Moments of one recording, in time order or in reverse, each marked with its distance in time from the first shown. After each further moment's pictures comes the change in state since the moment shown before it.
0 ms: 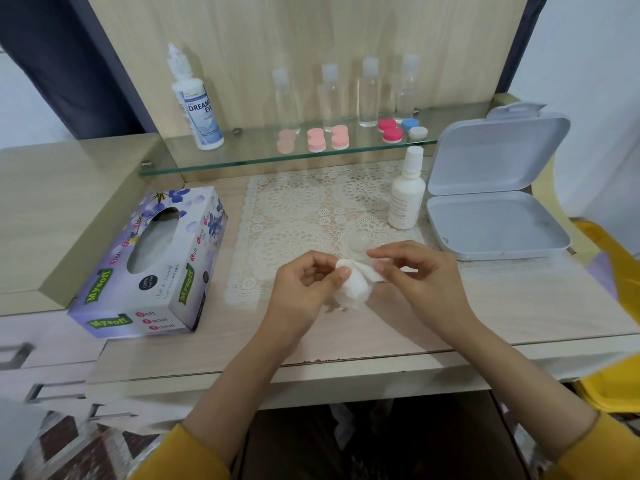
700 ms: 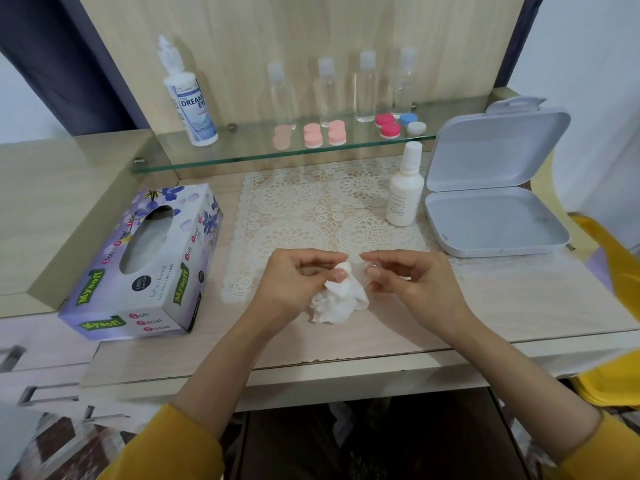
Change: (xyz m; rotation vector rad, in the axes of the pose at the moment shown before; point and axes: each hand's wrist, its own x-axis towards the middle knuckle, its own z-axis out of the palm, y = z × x) left_hand 0.016 0.007 -0.010 0.168 -0.046 -0.108; right_hand -0.003 -0.009 0.002 0.056 -0.063 0.200
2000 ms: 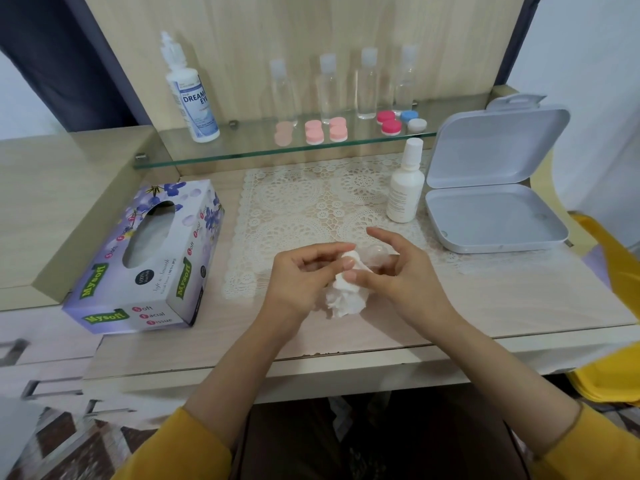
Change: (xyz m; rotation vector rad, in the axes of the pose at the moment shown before) left_hand -0.013 0.001 0.011 -0.229 0.024 0.066; right_hand -0.001 -0.011 0.016 0.031 -0.003 0.201
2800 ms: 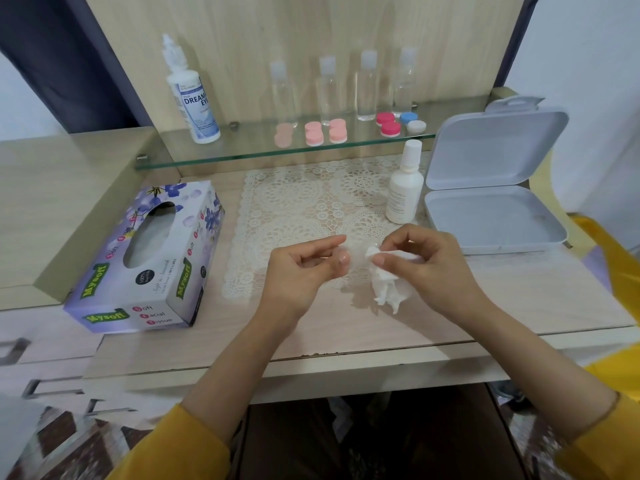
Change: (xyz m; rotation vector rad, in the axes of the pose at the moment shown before) left_hand 0.005 0.000 0.001 -0.017 0.038 -0.001; right_hand 0.008 -0.005 -0.029 -0.085 -0.017 -0.272
